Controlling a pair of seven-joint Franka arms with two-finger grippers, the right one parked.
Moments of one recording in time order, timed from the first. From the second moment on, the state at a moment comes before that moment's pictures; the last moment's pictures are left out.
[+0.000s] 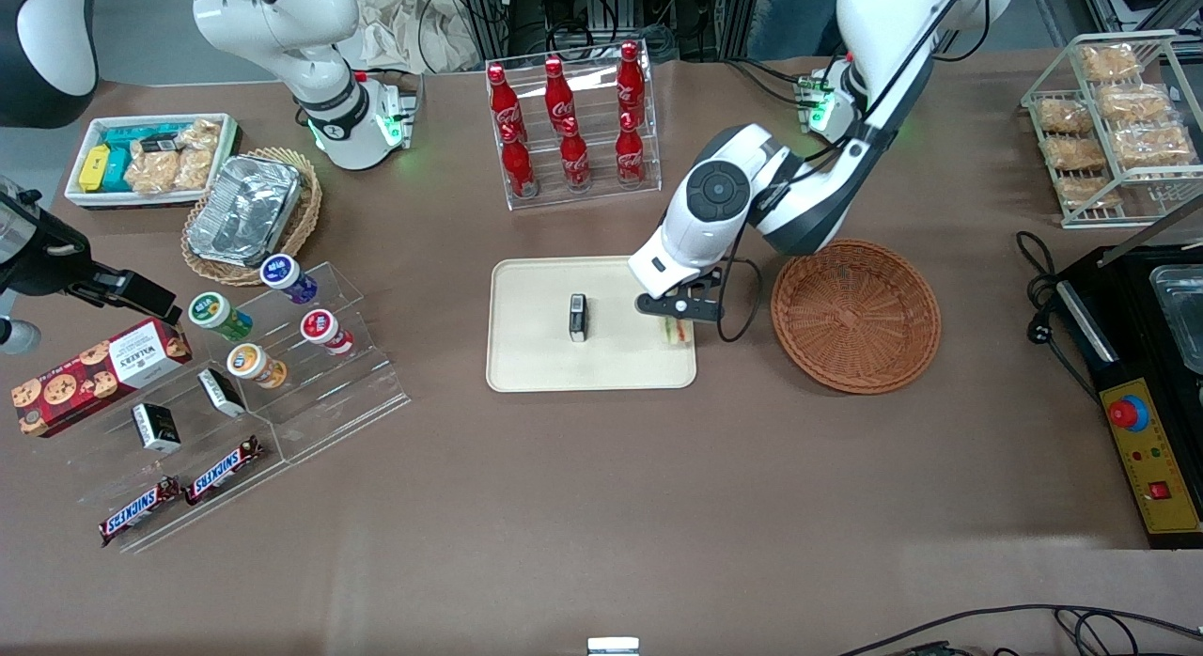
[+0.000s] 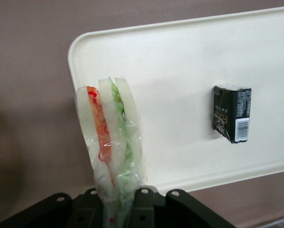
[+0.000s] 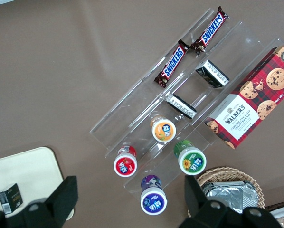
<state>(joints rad) -0.24 0.39 -0.52 -1.99 0.04 2.33 -0.61</state>
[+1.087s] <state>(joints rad) -0.25 0.46 -0.47 -2.00 0.16 2.44 -0.63</state>
